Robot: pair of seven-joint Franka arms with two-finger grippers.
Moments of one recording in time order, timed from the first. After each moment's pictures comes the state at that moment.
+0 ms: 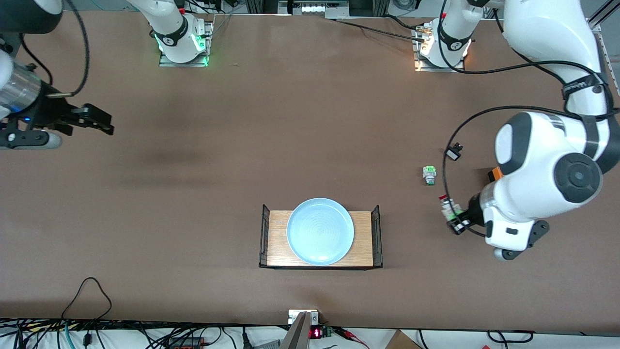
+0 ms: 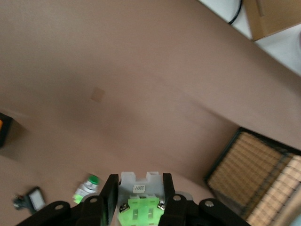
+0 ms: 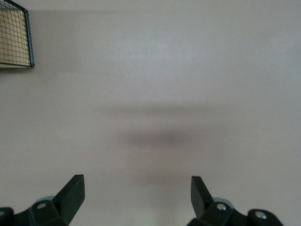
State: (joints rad) left arm -0.27 0.66 0.20 -1.12 -0.20 1.75 -0.61; right arm 0.13 0.10 -0.01 -1.54 0.02 1.59 0.15
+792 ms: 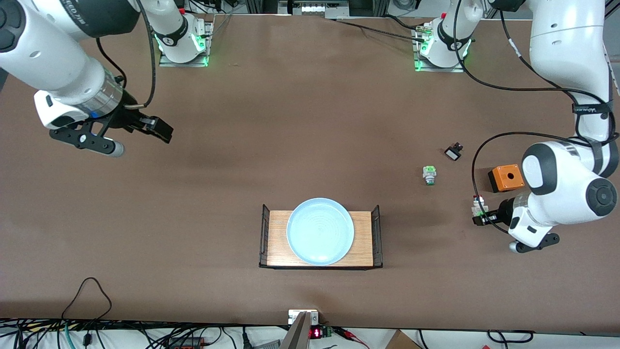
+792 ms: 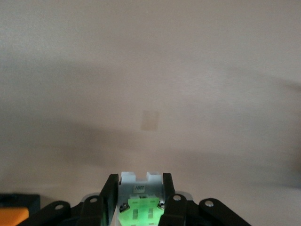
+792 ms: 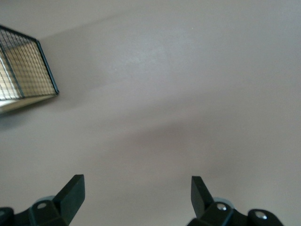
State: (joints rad) left arm -0.12 0.66 0.20 -1.54 -0.29 2.12 -0.03; right arm 0.31 0.14 0.00 -1.54 0.02 1.66 0.66
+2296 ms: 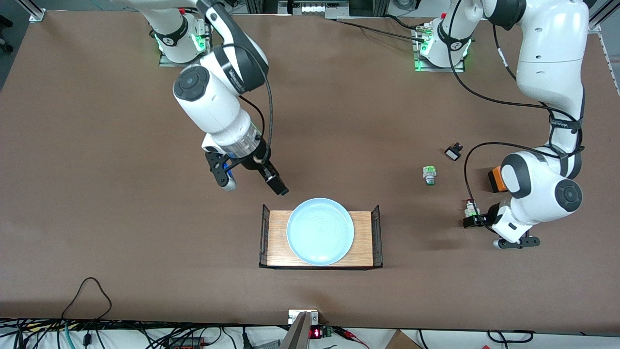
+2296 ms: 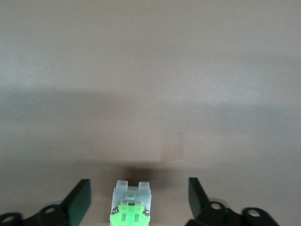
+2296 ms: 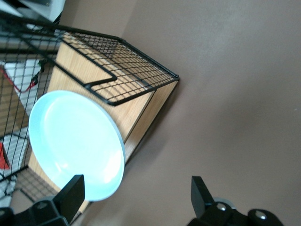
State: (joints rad) left arm -0.11 0.72 0.19 -1.59 -0.34 2.32 0.16; right arm 0.58 0.49 0.00 -1.54 0.21 2.40 1.50
